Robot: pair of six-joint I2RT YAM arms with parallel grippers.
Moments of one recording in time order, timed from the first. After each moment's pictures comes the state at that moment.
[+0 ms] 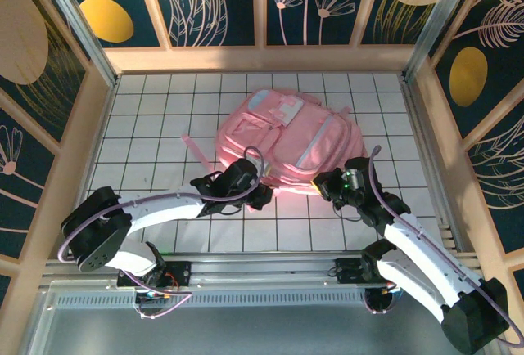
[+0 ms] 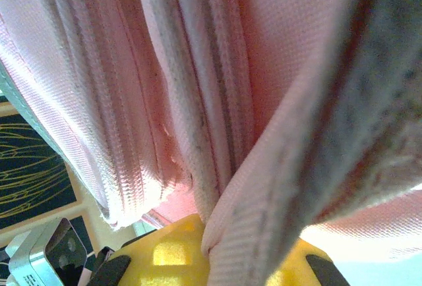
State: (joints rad) left arm -0.94 1.45 0.74 -0.06 0.13 -0.58; right arm 0.50 0.76 0.47 -0.37 -0.24 1.33
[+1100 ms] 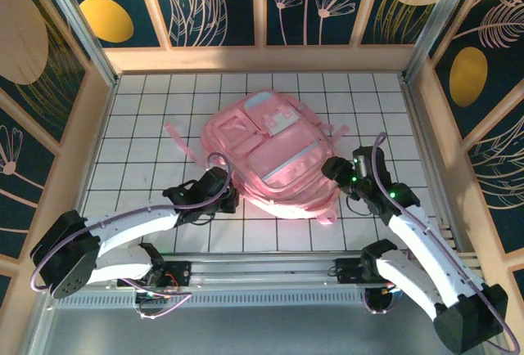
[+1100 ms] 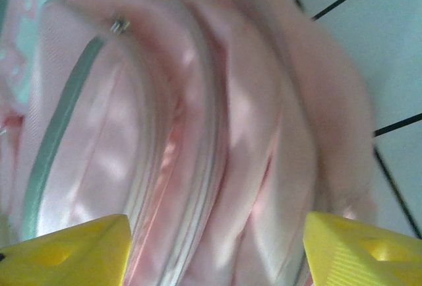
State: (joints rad) left arm -0.84 1.22 0.56 -0.28 -0.04 -0.74; right arm 0.39 0.81 0.64 -0.61 -0.06 0.94
